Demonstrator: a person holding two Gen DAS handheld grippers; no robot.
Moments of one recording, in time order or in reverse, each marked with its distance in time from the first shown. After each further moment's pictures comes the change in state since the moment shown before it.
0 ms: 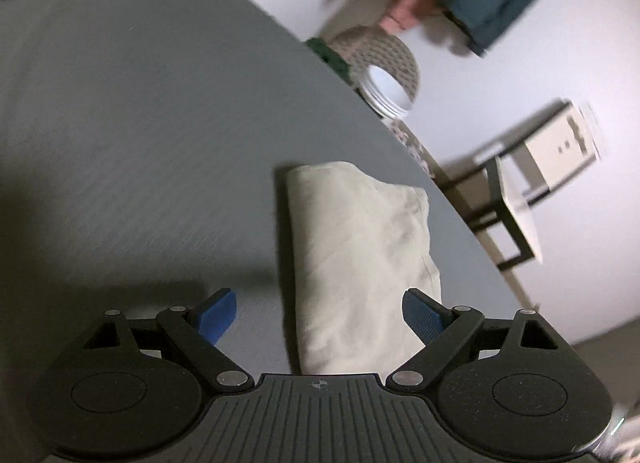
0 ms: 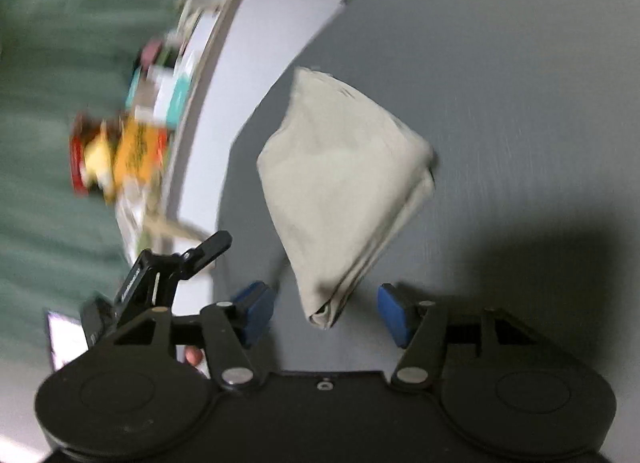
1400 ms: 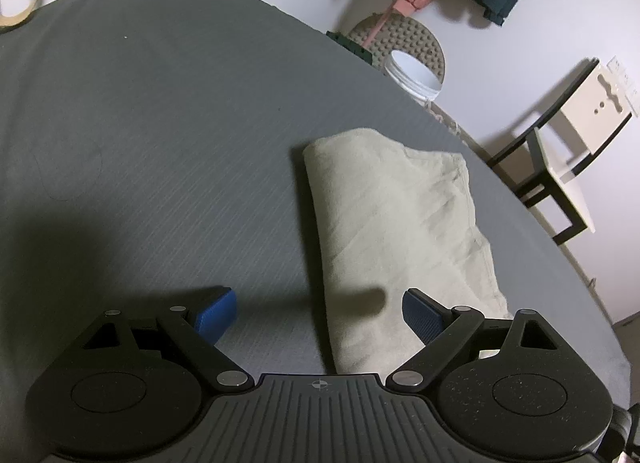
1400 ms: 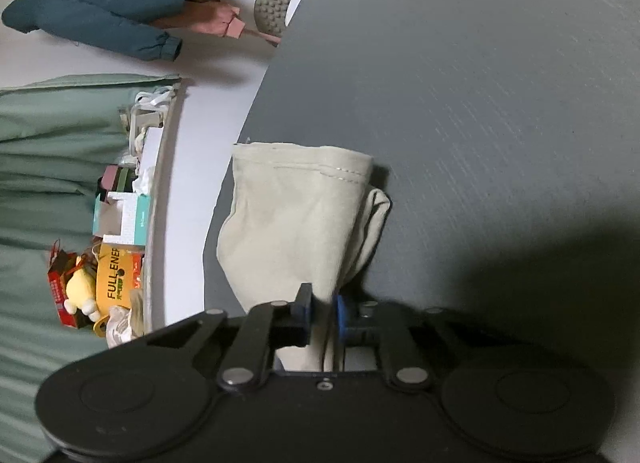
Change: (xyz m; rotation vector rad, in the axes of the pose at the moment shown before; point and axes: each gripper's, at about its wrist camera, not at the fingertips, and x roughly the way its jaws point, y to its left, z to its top) left arm 0.013 -0.020 -0.015 0.128 -0.010 0.147; right arm 0.020 -0.012 -0.005 0.180 -0.265 -0.061
